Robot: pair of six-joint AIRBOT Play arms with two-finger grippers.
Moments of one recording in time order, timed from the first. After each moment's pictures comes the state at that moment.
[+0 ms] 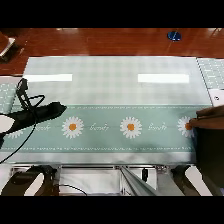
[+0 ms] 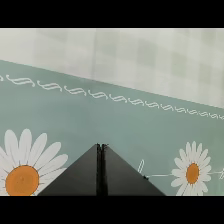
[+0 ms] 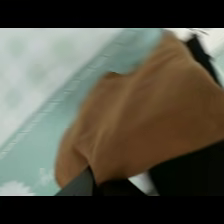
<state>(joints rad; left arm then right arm) -0.02 -0.69 0.51 0.92 -0.79 -1.52 -0.88 -0.89 1.53 -1.35 1.83 1.66</state>
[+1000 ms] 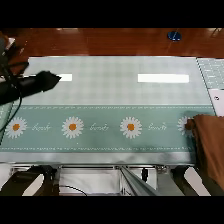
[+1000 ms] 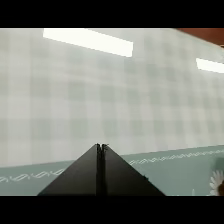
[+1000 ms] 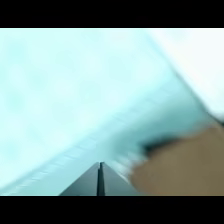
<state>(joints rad) -0.09 -0.81 0.95 0.92 -0.83 -1.50 -0.57 -0.93 1.37 -1.29 1.40 1.62</state>
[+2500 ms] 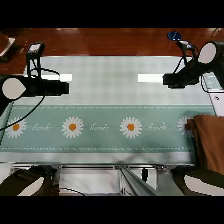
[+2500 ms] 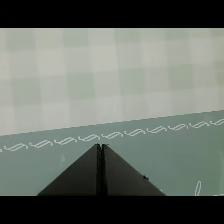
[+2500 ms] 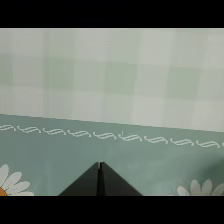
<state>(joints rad) -0.27 -1.00 1.01 1.52 -0.96 -1.74 0.13 -1.35 1.39 -1.54 1.34 1.67</state>
